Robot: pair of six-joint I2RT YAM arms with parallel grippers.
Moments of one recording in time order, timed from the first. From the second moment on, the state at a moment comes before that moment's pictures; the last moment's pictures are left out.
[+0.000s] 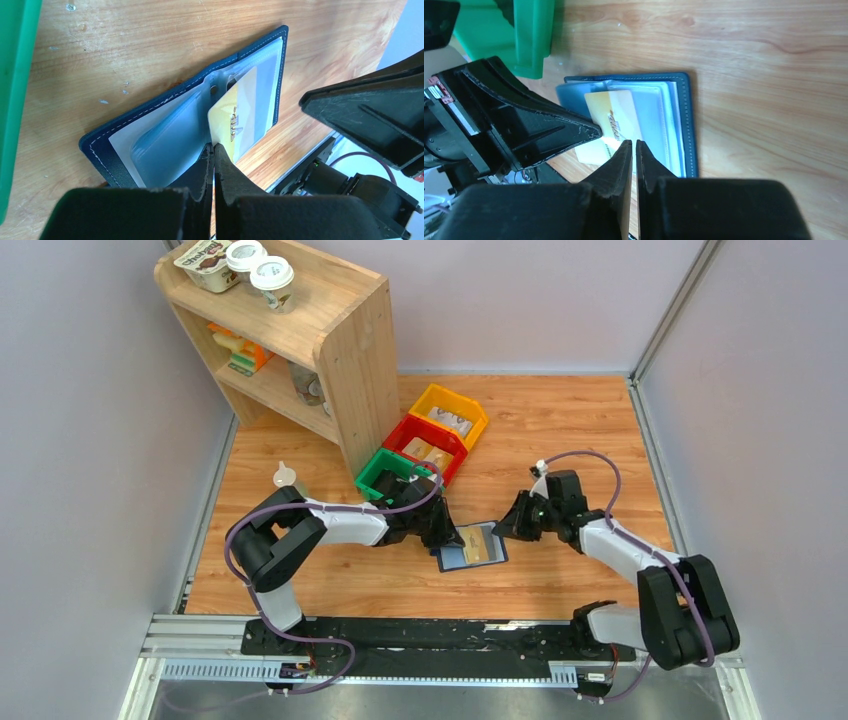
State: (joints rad) left arm -0.89 1.75 0.84 0.12 0.21 -1.07; right arm 0.26 1.25 0.50 -0.11 -0.50 0.63
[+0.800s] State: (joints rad) left arm -0.89 1.75 0.82 0.18 0.20 -1.14; right arm 0.26 1.45 0.50 -0.04 -0.62 0.67
